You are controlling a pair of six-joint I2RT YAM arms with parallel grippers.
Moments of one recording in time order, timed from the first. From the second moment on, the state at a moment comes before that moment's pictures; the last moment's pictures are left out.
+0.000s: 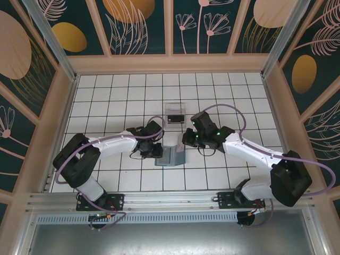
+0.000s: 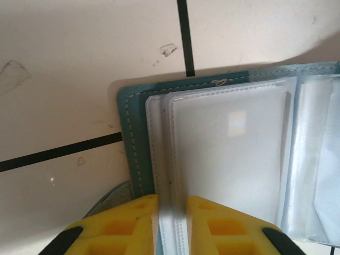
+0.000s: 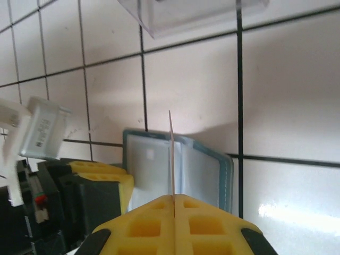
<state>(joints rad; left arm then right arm) -0.77 1.63 0.88 -0.51 0.17 -0.69 0.73 1.31 0.84 -0.42 -0.16 0.84</state>
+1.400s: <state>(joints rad) -0.77 1.51 0.85 -0.50 0.14 -0.71 0.61 1.99 1.85 -1.01 -0.12 -0.93</state>
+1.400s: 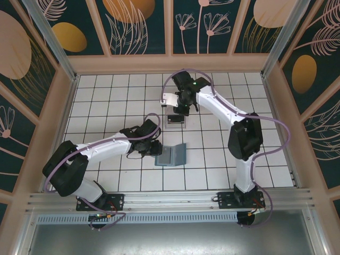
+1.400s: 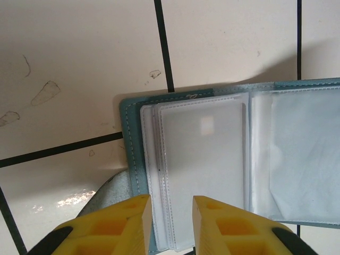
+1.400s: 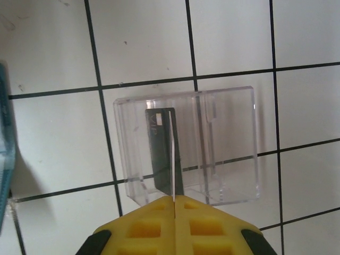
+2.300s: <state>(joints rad) -0.77 1.49 0.85 -0.50 0.12 -0.75 0.56 2.29 2.21 -1.21 -0.16 -1.07</state>
